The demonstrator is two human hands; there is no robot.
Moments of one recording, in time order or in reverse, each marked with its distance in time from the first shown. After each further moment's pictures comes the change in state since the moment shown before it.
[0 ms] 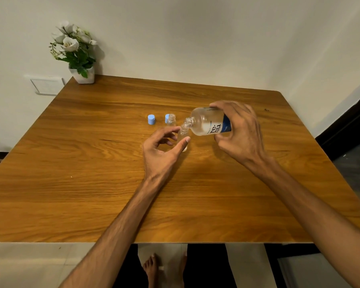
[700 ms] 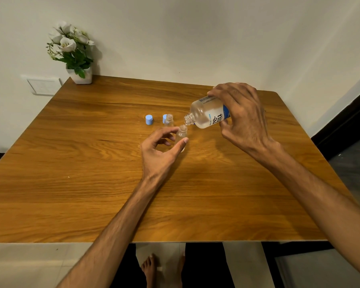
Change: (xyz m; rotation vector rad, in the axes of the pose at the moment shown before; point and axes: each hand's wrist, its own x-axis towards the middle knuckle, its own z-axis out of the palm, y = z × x) left_hand 0.000 -0.002 -0.001 0.013 -0.021 0.013; right_hand 0.027 0.009 -0.020 -0.203 0.053 -0.221
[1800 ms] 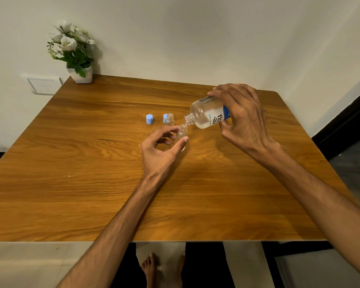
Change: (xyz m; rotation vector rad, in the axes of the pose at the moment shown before) left_hand 0.001 -0.002 -0.001 -0.002 -0.003 -0.006; right_hand -0.001 -0.003 0.000 0.004 -0.002 0.017
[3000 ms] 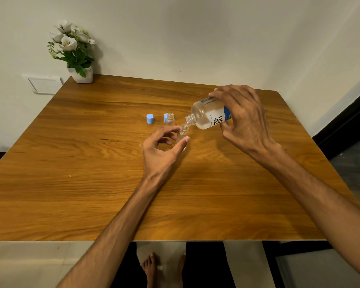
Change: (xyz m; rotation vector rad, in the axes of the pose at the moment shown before) left_hand 0.000 -0.001 0.000 0.028 -0.010 0.018; right_hand -0.004 0.001 0.000 0.004 -0.015 0.006
